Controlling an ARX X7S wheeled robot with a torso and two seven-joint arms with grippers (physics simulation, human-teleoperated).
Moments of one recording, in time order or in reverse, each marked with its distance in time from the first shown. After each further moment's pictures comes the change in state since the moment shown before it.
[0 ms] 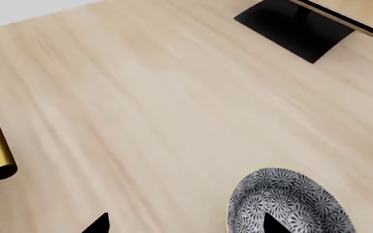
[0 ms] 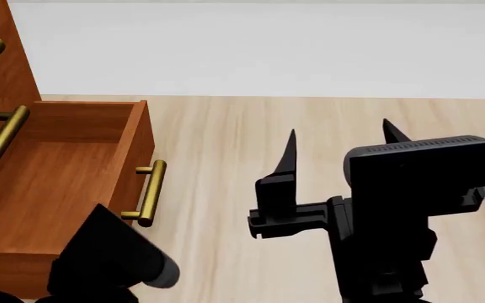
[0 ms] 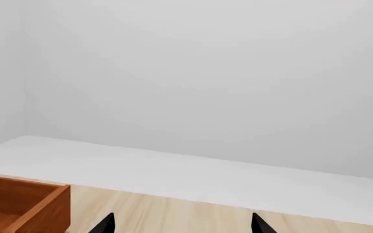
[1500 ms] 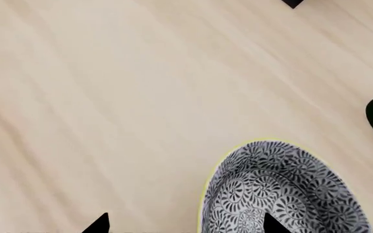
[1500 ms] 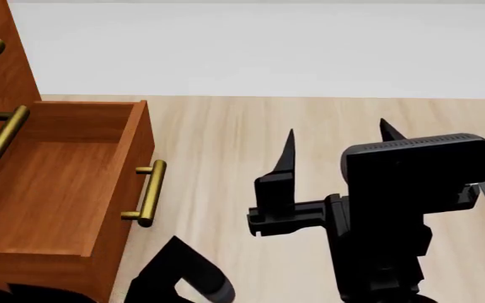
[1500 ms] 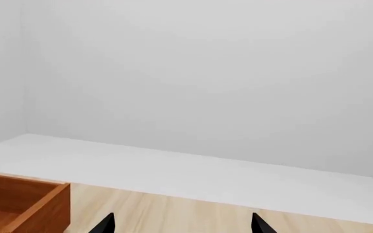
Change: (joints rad) left arm -0.047 0.114 0.288 -0.428 0.239 0.213 0.376; right arm 0.007 0.013 -0.027 0.039 0.008 -0.038 0.010
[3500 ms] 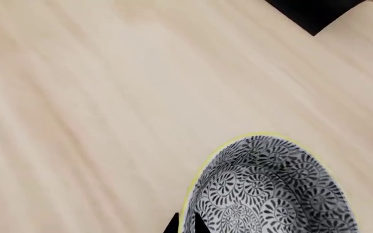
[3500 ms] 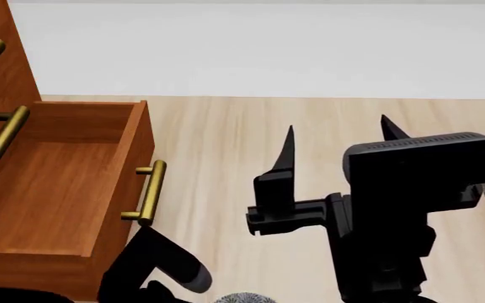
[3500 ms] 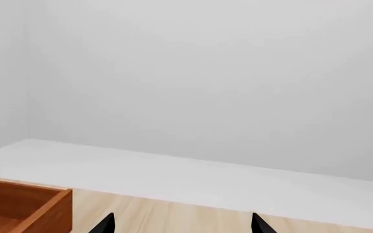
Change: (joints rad) left arm 0.028 -0.071 -0.058 0.114 -0.088 0.011 -0.144; right arm 0.005 0.020 -0.003 -0.018 0.041 -0.011 0.030
